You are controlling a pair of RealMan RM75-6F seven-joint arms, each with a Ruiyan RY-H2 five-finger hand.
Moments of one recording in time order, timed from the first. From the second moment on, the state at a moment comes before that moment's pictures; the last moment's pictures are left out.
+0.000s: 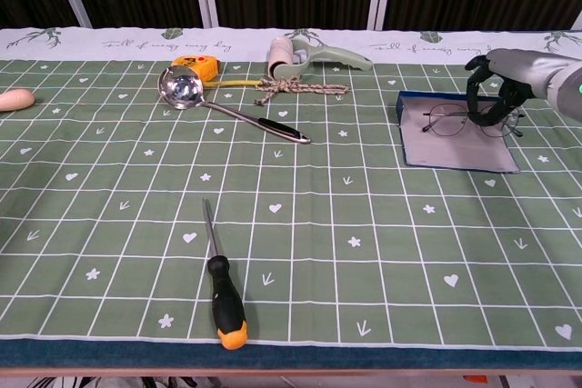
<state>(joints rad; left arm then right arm) -0.09 -1.09 -0.11 -1.75 1.32 1.46 0.08 0.77 -1.66 0.28 -0.98 -0.90 0.79 -0.23</state>
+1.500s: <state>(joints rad) -0.09 -1.09 -0.11 -1.75 1.32 1.46 0.08 0.85 -1.76 0.29 -0.77 -0.99 0.70 -0.17</state>
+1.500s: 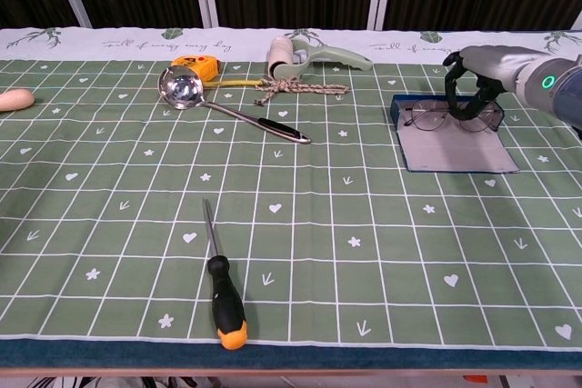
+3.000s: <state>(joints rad) -0.08 -1.09 -0.10 -1.76 1.33 1.46 0.09 0.68 -1.59 0.23 -1.31 -0.81 0.94 -0.47</state>
